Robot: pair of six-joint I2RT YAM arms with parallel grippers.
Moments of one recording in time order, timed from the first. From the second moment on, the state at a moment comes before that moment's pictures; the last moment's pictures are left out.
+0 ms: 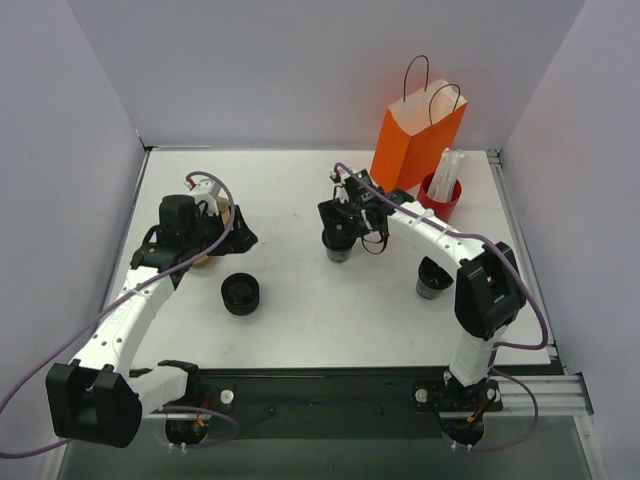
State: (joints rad) left arm -0.18 1.14 0.95 -0.39 0.29 -0.33; right arm 0.58 1.79 1.41 -0.56 0.03 0.17
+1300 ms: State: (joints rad) left arm -0.18 1.05 0.88 -0.40 0.26 -0.29; right arm 0.51 1.67 1.26 -0.59 0.21 0.21
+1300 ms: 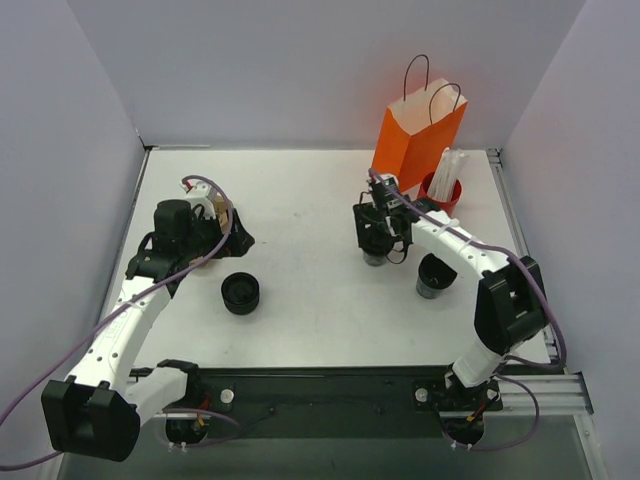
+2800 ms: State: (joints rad) left arm -0.18 1.05 0.88 -0.41 0.25 -0.28; right arm 0.29 1.66 1.84 -0.67 0.12 0.00
